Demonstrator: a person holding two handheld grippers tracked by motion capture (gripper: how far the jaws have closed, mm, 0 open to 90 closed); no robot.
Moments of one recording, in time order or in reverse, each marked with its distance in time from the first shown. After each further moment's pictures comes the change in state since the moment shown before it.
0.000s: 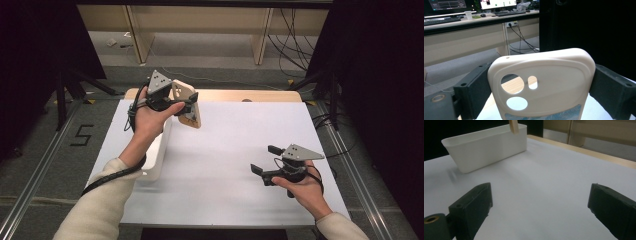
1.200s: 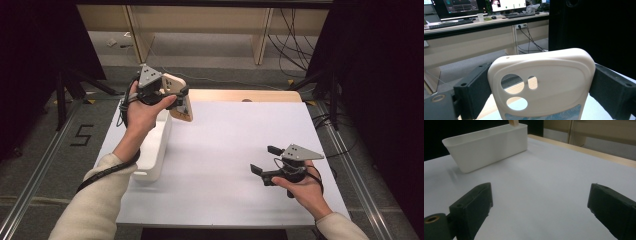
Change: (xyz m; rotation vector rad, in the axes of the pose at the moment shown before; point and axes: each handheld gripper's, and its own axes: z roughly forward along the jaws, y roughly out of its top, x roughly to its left) left arm 0.022 0.007 -0.007 -0.014 0.070 -0.006; right arm 0.000 0.000 0.000 0.003 0.004 0.002
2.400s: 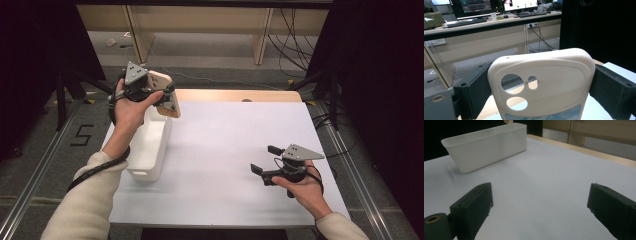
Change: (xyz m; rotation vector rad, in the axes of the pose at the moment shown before) left arm 0.030 -0.001 -0.011 0.007 0.075 0.000; right arm 0.000 0.000 0.000 -0.002 -0.004 0.004
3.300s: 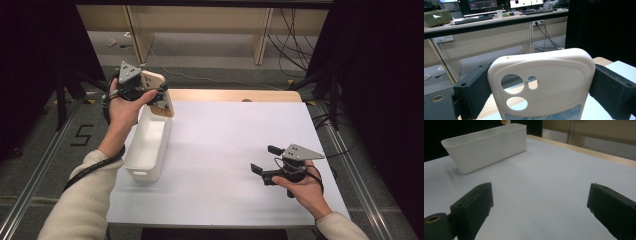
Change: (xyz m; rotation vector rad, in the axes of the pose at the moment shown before) left arm 0.017 -0.004 -0.002 0.017 0.038 -0.003; right arm -0.001 0.000 0.000 -0.004 -0.001 0.003
